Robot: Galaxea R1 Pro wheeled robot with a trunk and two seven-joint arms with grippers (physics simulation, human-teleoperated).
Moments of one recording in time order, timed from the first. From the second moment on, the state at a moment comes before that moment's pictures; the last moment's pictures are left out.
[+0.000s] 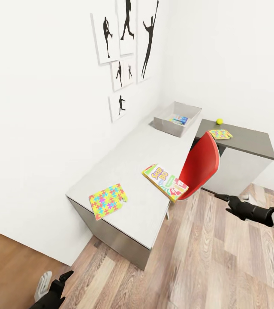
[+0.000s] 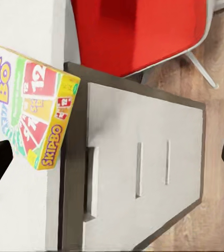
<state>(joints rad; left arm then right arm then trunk) -0.16 0.07 0.42 -0.80 0.98 0.55 -0.20 -0.65 -0.33 -0.45 -1.05 -0.61 1.04 0.33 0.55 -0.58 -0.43</state>
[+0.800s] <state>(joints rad) -0.15 0.10 0.42 -0.81 1.01 0.58 -0.23 -0.83 -0.33 -0.44 -0.61 -0.76 1.04 0.33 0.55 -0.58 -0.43</state>
